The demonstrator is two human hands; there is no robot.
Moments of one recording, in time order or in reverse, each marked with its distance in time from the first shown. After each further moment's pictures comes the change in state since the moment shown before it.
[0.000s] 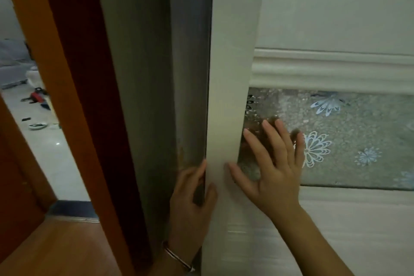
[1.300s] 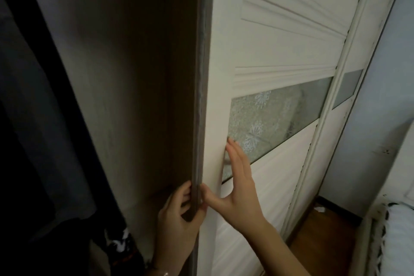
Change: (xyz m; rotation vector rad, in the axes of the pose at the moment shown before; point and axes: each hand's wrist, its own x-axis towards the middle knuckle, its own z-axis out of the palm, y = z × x) left_hand -0.033 0.123 0.425 -0.422 -0.632 -0.126; right_hand -0.078 0.353 -0.176 -0.009 -0.194 0.647
